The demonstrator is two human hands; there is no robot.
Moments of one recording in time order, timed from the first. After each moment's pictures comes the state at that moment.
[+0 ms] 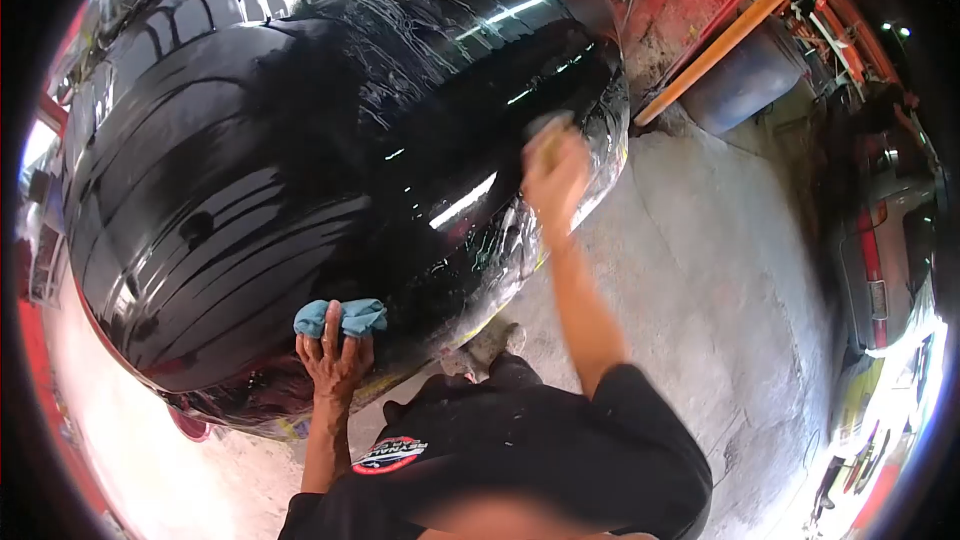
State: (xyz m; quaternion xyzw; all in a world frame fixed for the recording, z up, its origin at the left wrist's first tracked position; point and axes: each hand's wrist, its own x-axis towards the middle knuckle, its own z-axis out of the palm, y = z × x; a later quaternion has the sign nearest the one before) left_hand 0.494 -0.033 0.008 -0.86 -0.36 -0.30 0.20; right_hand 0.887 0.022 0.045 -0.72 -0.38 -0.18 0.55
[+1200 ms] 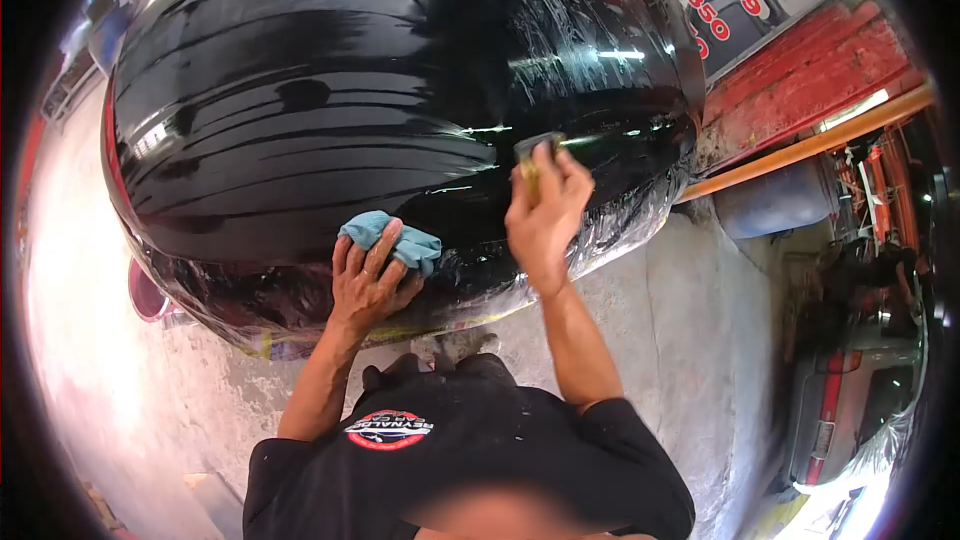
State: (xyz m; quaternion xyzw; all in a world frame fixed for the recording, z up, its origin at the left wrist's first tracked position) left_hand 0.511 -0.035 0.023 -0.82 -0.40 -0.39 0.14; right_hand 0.758 0.006 0.082 -0.59 -0.62 -0.18 0.48
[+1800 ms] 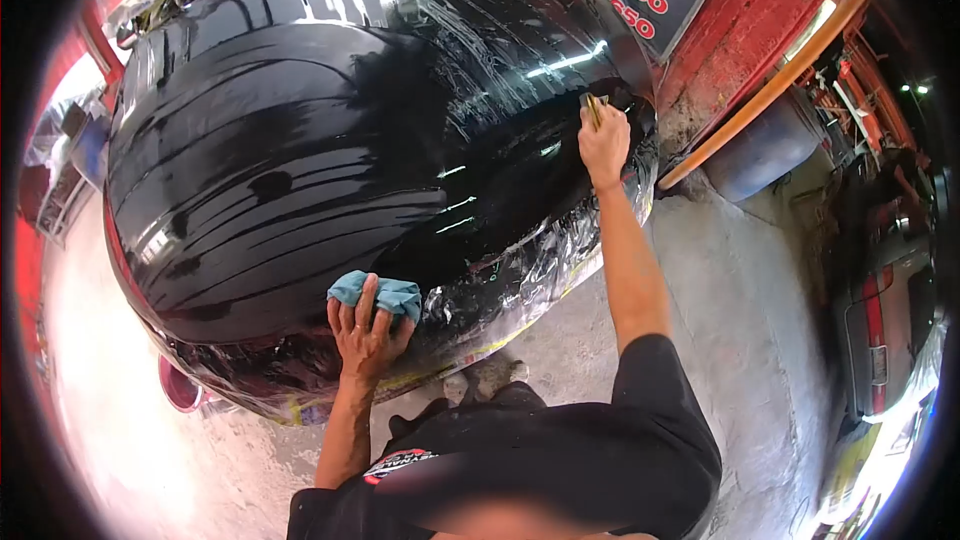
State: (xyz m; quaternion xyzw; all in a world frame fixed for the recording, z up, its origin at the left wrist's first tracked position) left_hand 0.516 -0.037 0.029 -0.81 -0.40 -0.39 0.16; right_hand 0.958 0.100 0.102 -0.69 -0.54 -0.26 0.41
